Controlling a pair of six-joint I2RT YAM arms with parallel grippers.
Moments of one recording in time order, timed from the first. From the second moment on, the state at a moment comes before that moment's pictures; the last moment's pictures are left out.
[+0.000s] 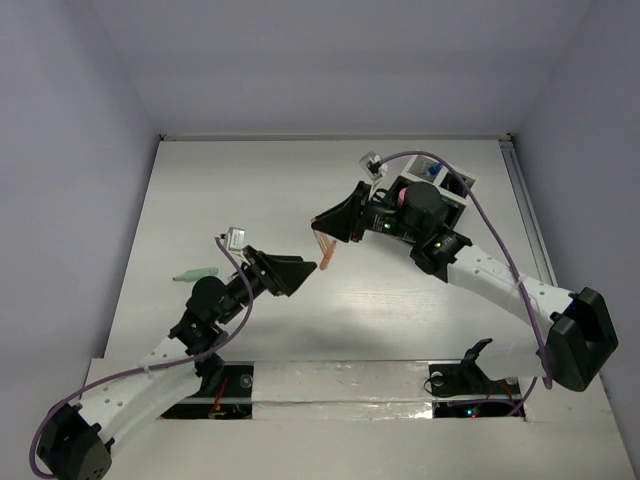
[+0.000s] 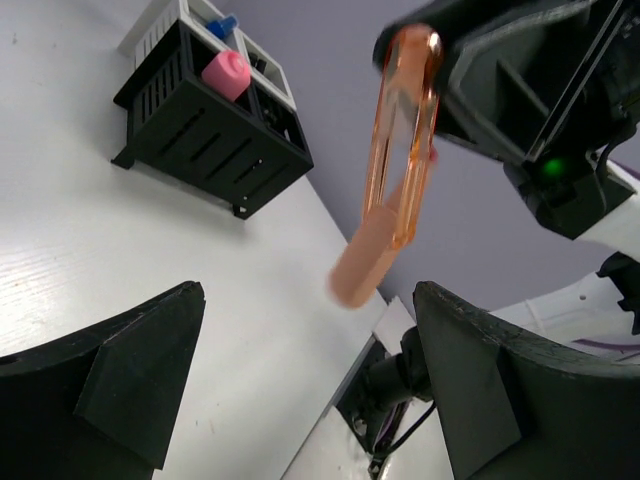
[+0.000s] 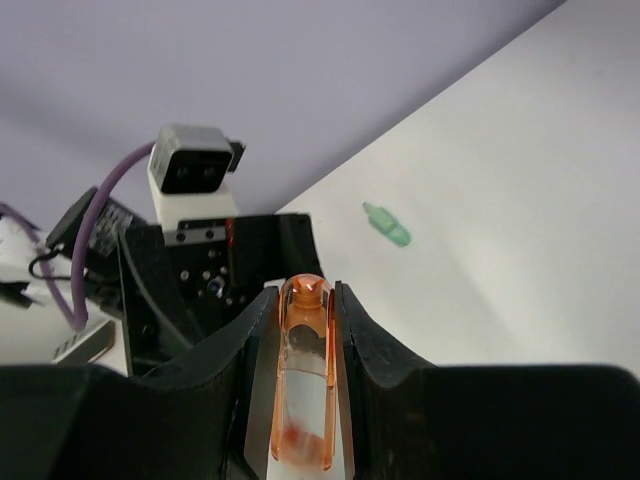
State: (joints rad) left arm -0.67 0.56 0.22 0.49 0.16 -0.89; right arm 0.71 1.30 0.96 0.40 -0.57 0.56
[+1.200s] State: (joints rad) left arm -0.70 0.69 0.21 0.66 0.10 -0.57; right arm 0.69 1.30 1.00 0.32 -0.36 0.71
